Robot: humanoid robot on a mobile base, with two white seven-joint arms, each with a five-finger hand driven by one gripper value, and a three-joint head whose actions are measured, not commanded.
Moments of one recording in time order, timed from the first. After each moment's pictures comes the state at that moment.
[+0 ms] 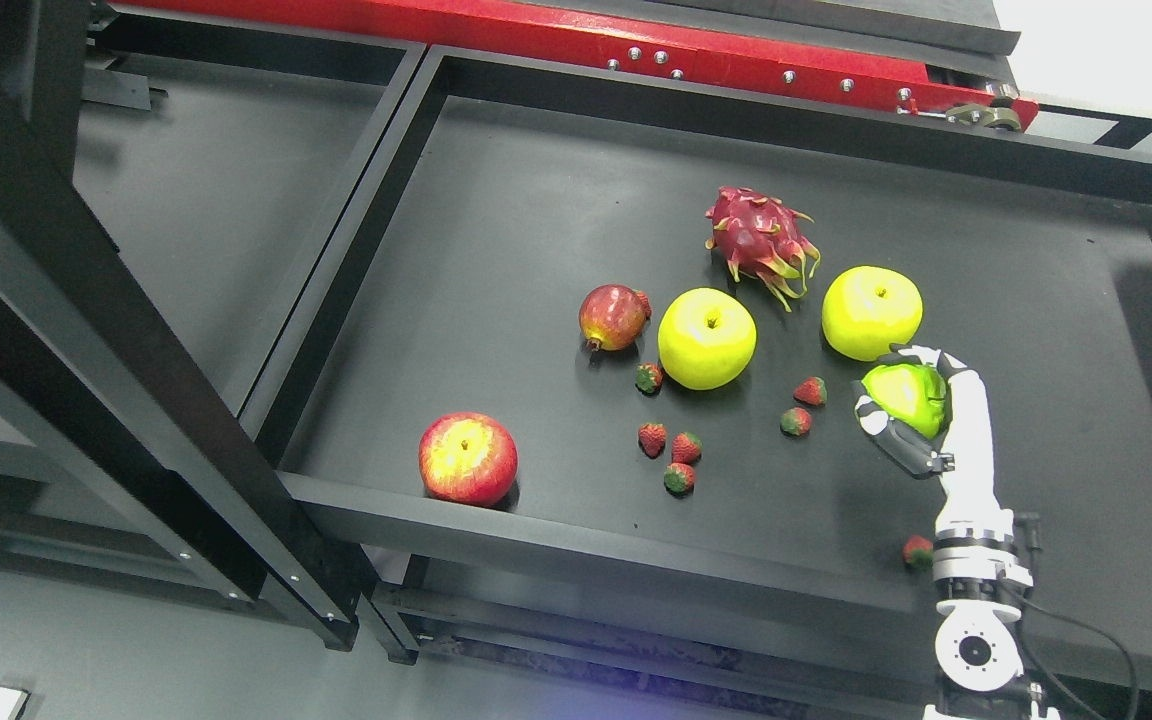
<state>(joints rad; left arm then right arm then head) -0.04 0.00 0.09 -0.04 -0.07 0.00 -0.19 0.04 0.00 -0.17 -1.62 0.49 -0.17 0.00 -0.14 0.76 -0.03</state>
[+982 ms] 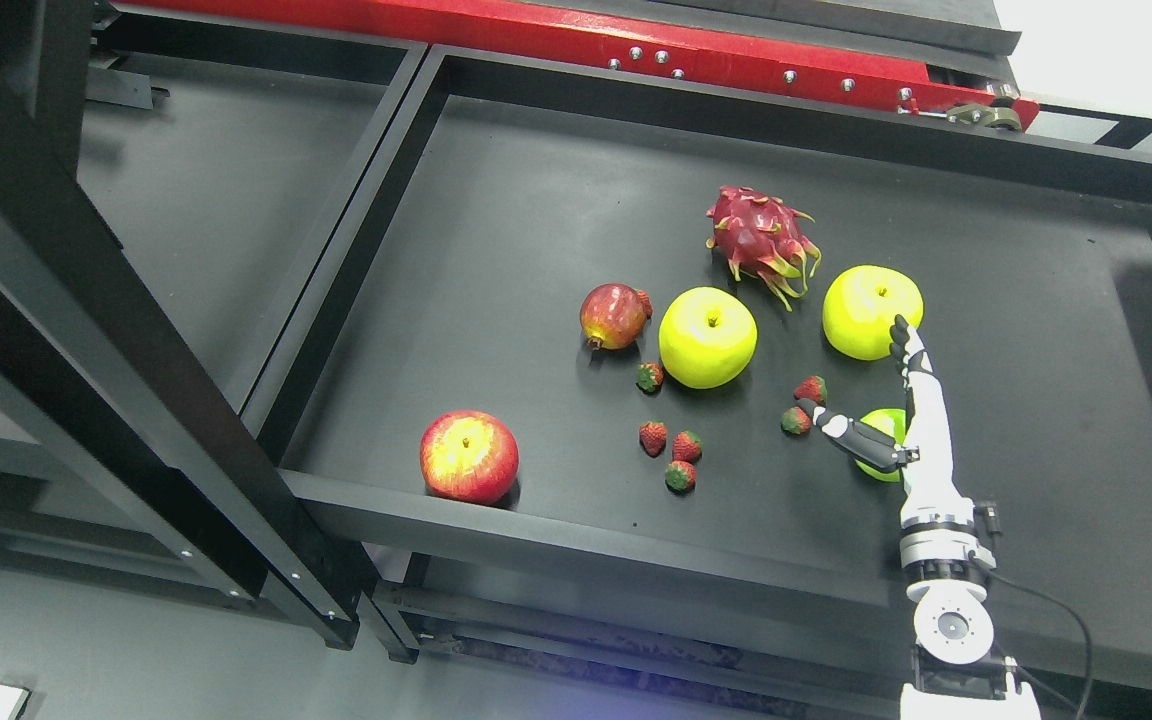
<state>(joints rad) -0.04 0.00 0.09 -0.04 -0.07 0.00 -0.19 0.00 0.00 -0.12 -1.54 0.35 -0.11 0.04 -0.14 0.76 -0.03</state>
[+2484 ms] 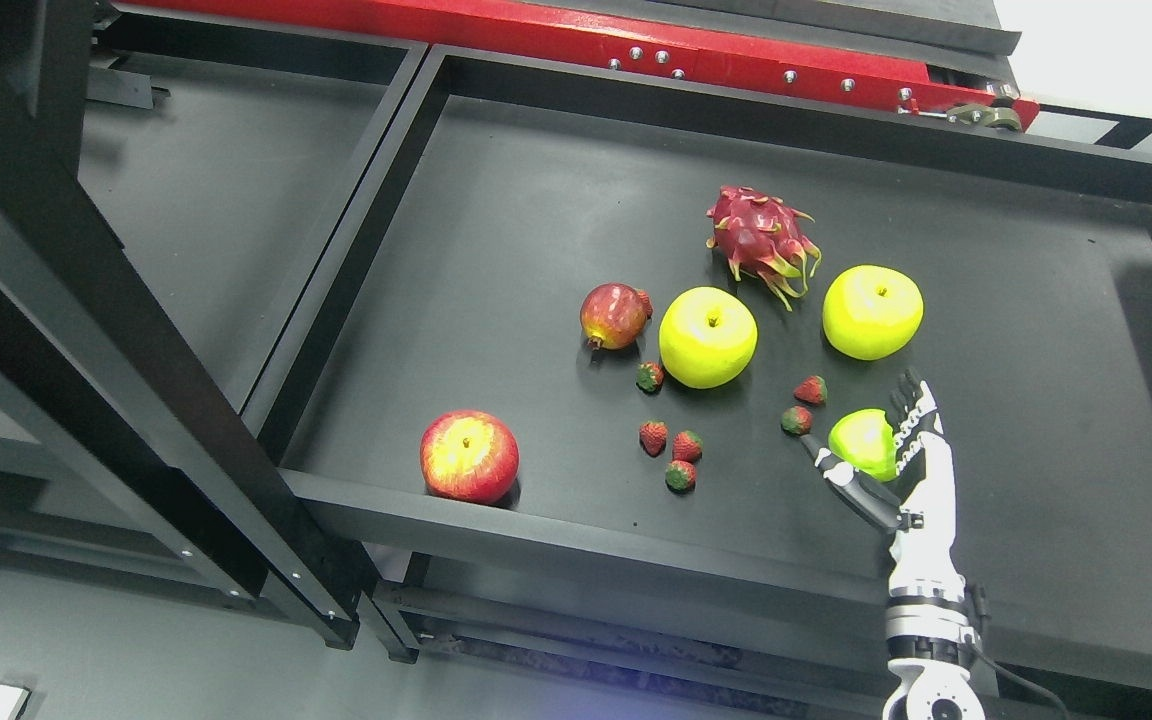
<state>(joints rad) -0.04 0.00 0.09 -0.04 -0.07 0.00 -0.19 0.19 0.00 -0.04 -1.67 0.07 -0.15 -0.08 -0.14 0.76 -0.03</state>
